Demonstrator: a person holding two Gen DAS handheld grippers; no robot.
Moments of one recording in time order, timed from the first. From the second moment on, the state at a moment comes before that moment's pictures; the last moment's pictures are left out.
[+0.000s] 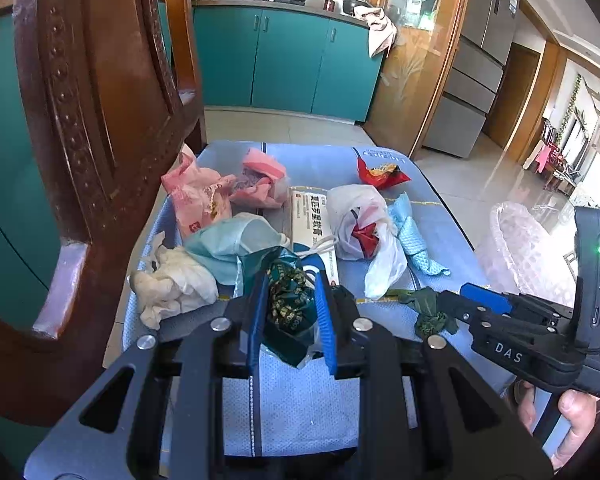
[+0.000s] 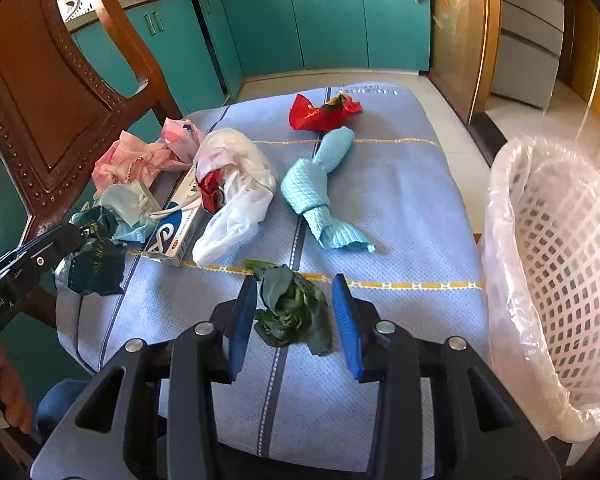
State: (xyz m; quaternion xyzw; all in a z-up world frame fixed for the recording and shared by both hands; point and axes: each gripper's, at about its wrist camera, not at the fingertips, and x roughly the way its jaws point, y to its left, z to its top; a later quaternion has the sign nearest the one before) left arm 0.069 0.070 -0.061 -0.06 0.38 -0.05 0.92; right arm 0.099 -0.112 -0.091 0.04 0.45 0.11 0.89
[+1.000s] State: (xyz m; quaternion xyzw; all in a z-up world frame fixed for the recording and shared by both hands) left arm 0.074 0.068 -0.077 -0.05 0.45 -0.04 0.89; right arm 0.113 -0.102 -0.121 -0.05 0.47 0.14 0.87
